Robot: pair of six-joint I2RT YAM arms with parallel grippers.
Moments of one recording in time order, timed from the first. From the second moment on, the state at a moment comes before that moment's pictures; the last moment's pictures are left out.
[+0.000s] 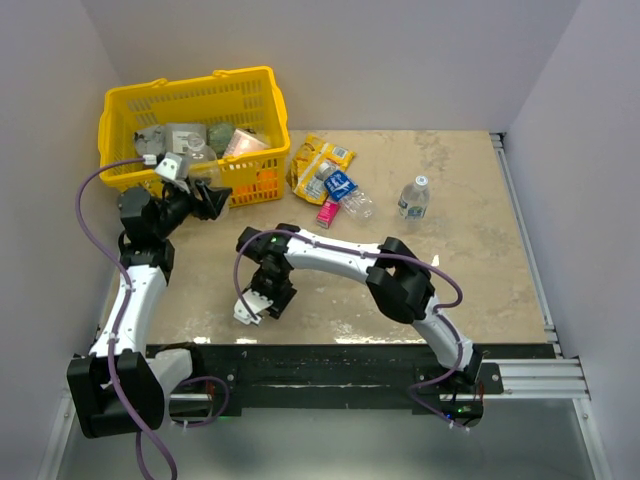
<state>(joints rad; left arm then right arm) 0.13 1.06 0.72 0.30 0.66 -0.11 1.09 2.26 1.90 -1.05 -0.43 -1.55</state>
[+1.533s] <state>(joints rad) 0.13 1.06 0.66 0.35 0.67 -0.13 1.11 2.33 1.95 -1.08 -0.42 -1.49</state>
